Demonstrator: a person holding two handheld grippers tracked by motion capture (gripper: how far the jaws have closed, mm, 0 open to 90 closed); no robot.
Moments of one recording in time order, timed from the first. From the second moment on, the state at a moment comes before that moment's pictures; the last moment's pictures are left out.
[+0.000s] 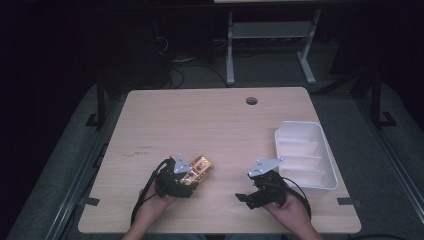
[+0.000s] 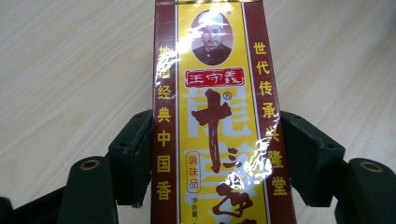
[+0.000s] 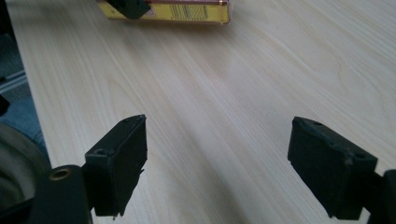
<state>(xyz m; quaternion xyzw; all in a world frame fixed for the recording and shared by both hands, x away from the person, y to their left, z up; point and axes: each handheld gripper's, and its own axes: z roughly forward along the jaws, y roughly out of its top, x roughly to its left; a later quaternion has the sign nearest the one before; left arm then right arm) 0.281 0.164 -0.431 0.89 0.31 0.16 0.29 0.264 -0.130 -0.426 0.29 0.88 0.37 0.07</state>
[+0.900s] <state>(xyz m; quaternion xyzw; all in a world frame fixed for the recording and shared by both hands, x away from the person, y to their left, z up) 0.253 0.134 -0.420 0.89 0.21 0.16 0.36 0.272 -0.131 -0.409 0.31 0.85 0.43 0.02</state>
